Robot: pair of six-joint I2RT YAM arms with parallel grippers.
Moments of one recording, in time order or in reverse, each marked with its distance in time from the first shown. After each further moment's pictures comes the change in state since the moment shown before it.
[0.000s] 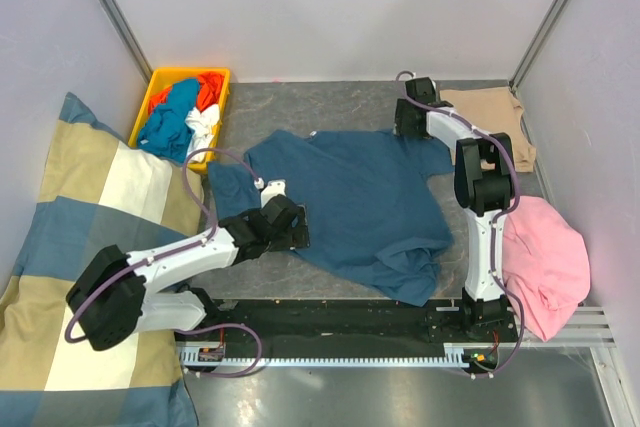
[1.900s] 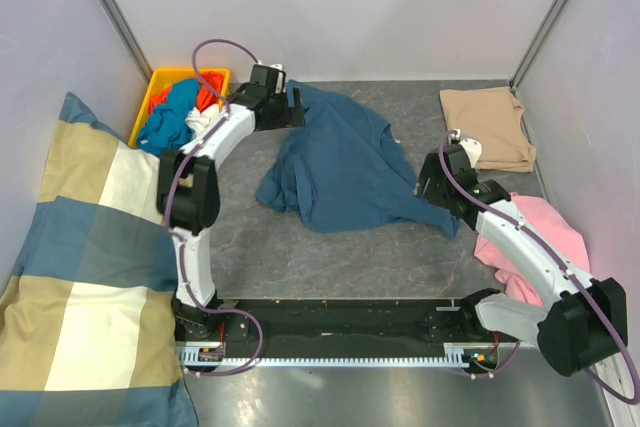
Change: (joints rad) left arm 0.528 0.937 1.186 -0.127 0.336 0.467; right arm 0.188 -1.146 -0.914 -0.188 0.135 0.356
